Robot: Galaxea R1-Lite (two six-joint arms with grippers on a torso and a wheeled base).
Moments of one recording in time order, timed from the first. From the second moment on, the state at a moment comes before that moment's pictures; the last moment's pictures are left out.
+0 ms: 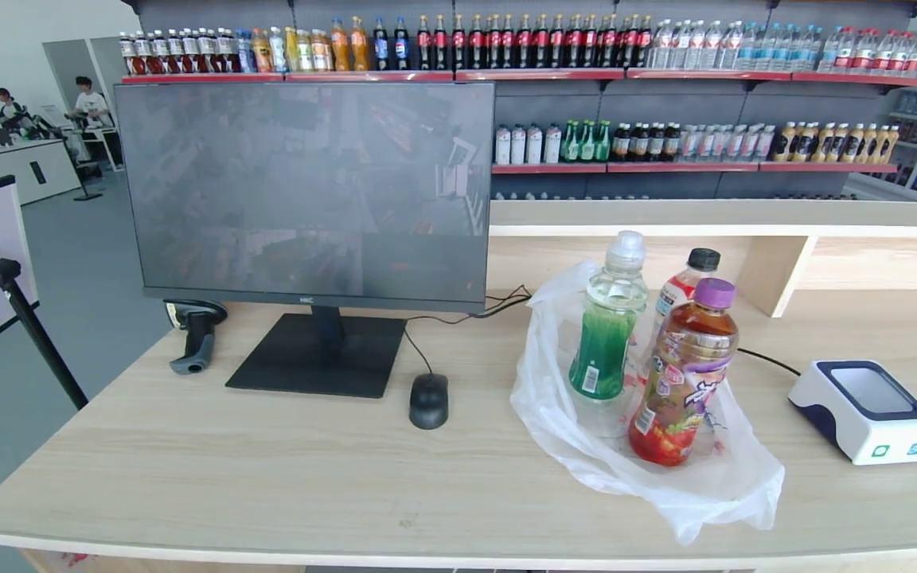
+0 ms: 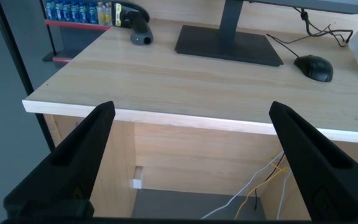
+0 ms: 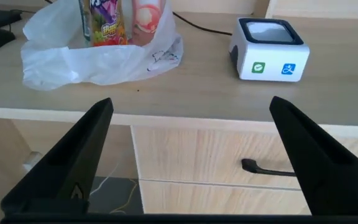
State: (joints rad) left arm 0.00 0.00 0.00 0.00 0.00 -0.01; right arm 0.00 0.00 0.00 0.00 0.01 -0.05
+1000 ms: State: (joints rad) left arm 0.00 0.00 0.00 0.00 0.00 -0.01; right arm 0.00 0.00 0.00 0.00 0.01 -0.03
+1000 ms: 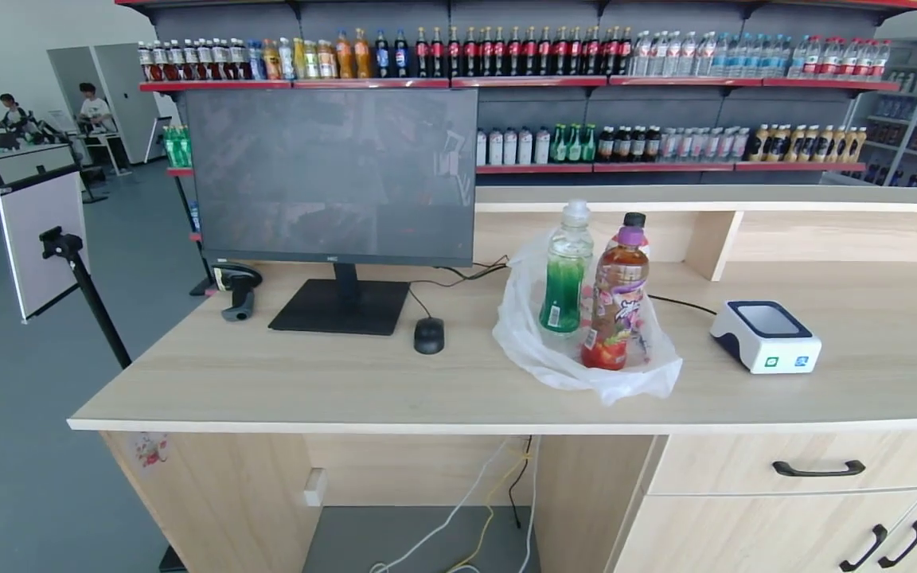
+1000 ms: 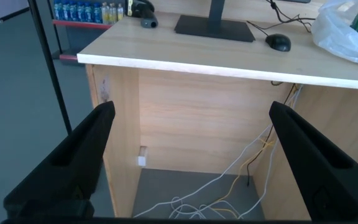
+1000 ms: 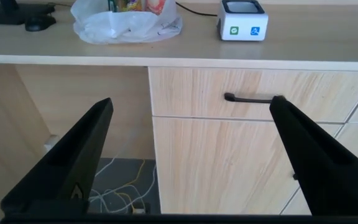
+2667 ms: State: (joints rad) left arm 0.00 0.00 0.00 0.00 0.00 -0.01; right arm 0.00 0.00 0.00 0.00 0.01 -0.03
